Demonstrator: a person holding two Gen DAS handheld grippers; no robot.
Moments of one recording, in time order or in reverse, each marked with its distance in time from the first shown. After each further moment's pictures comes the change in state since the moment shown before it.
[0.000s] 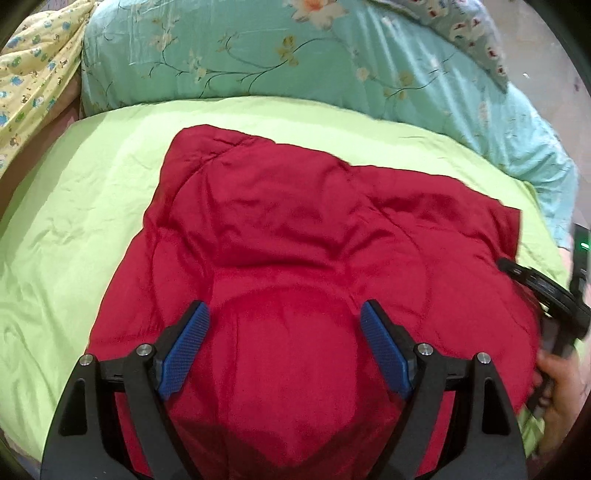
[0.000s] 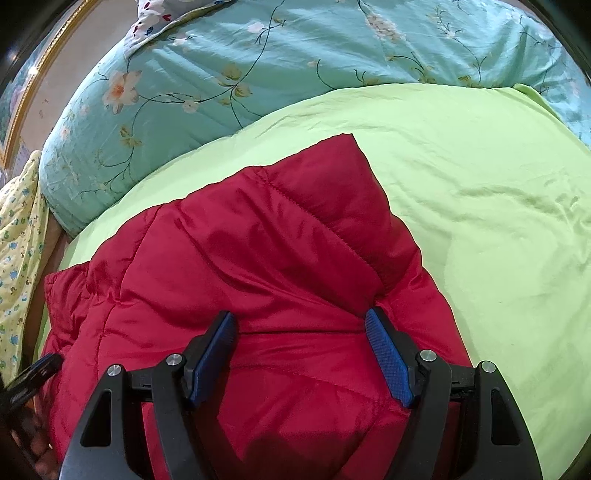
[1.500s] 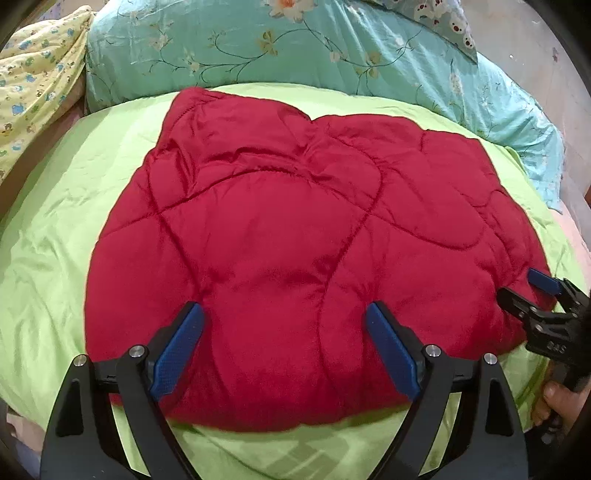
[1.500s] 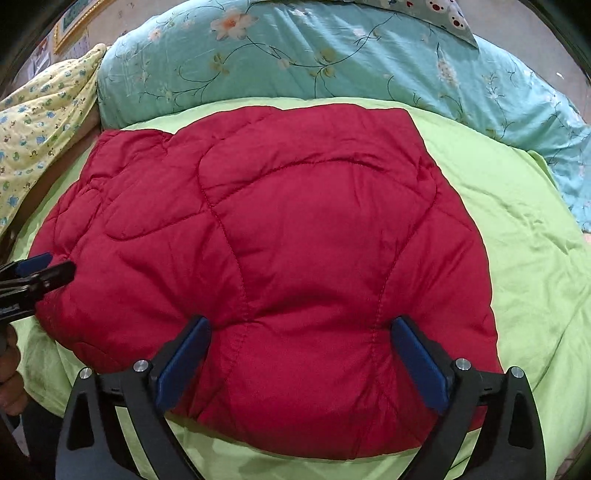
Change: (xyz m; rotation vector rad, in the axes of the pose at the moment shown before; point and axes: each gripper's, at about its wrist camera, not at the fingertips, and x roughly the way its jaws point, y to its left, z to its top) left arm -0.032 -0.022 -0.073 0.060 -0.001 0.017; right arm -0.078 0.063 -0.111 -0.338 0.027 -0.091
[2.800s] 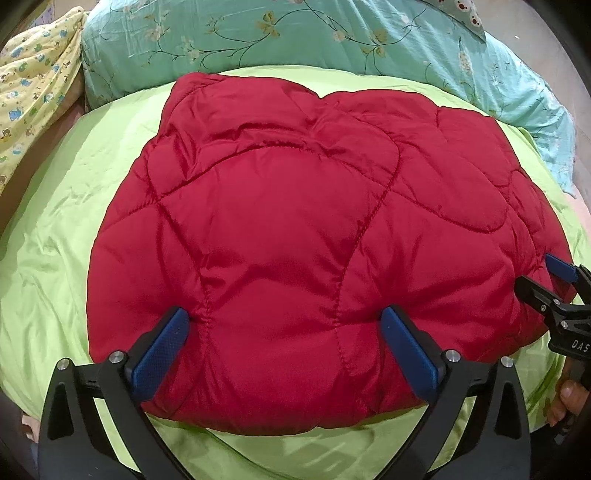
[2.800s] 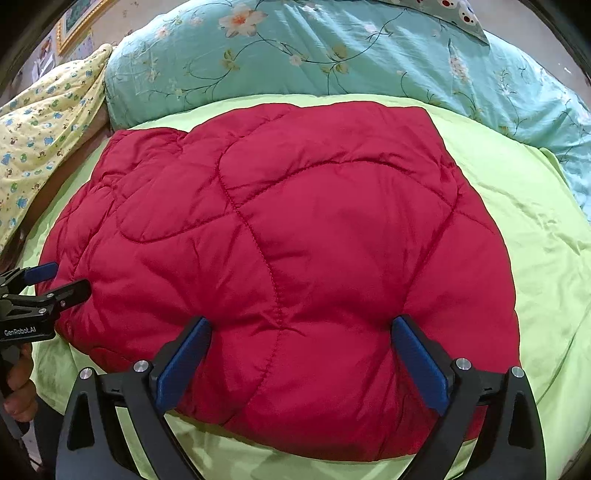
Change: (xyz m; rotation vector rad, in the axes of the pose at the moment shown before) left arm 0.019 -0.001 0.001 0.037 0.069 0.068; right arm 0.002 0.009 -0.005 -0.003 0.016 0.045
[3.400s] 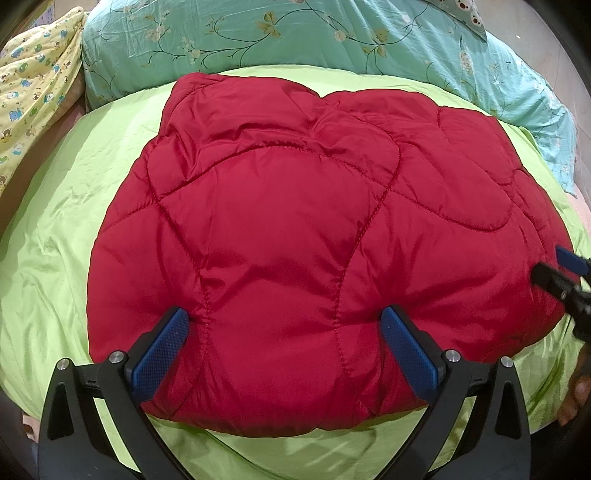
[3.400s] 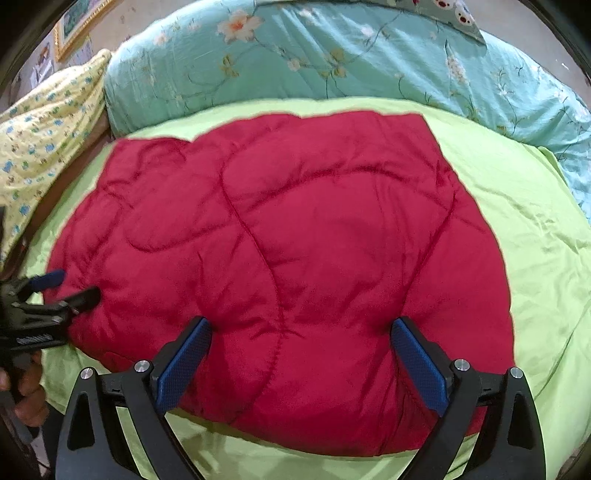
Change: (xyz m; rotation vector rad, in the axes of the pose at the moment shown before) left arm 0.001 0.001 0.001 0.003 0.002 0.003; right arm -0.015 -0.004 0.012 0.017 -0.022 0.021
